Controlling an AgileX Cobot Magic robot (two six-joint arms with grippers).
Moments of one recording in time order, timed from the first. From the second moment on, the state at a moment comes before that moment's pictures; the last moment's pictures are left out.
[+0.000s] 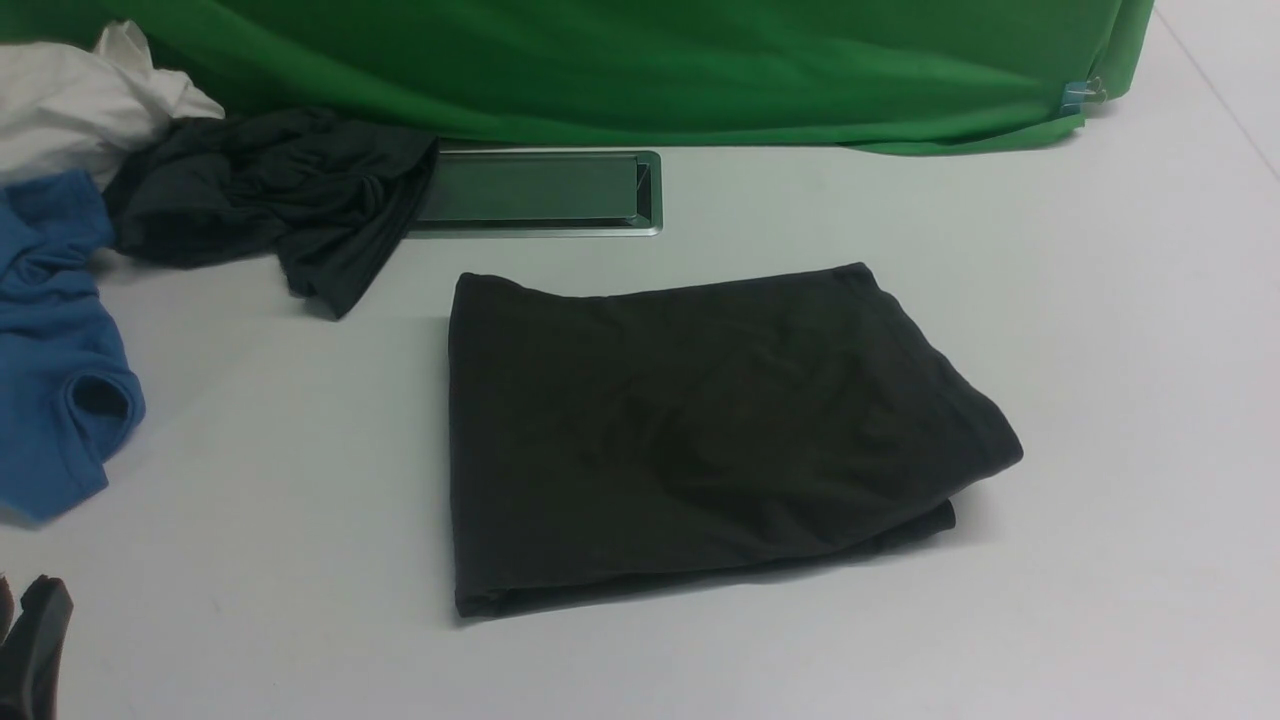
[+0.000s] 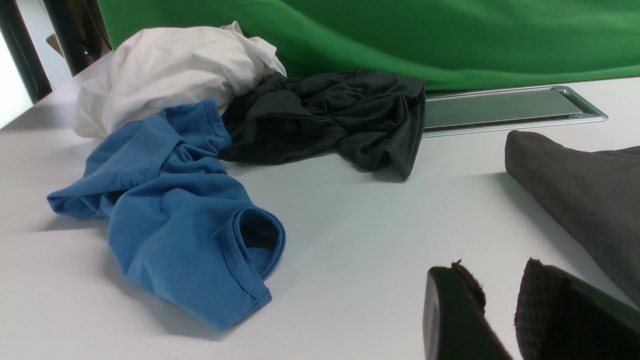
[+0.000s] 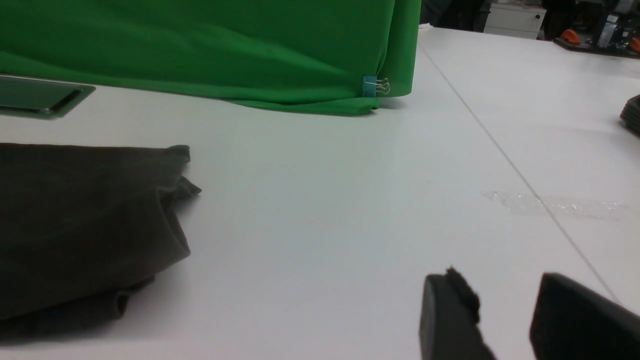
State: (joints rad) right arm -0.06 0.00 0.01 0.00 0.24 -0.11; left arm 0.09 0.00 0.01 -0.02 0.22 0.15
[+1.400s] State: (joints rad) right arm -0.06 0.00 0.01 -0.01 0.24 -0.11; left arm 0.09 0.00 0.01 -0.02 0.22 0.15
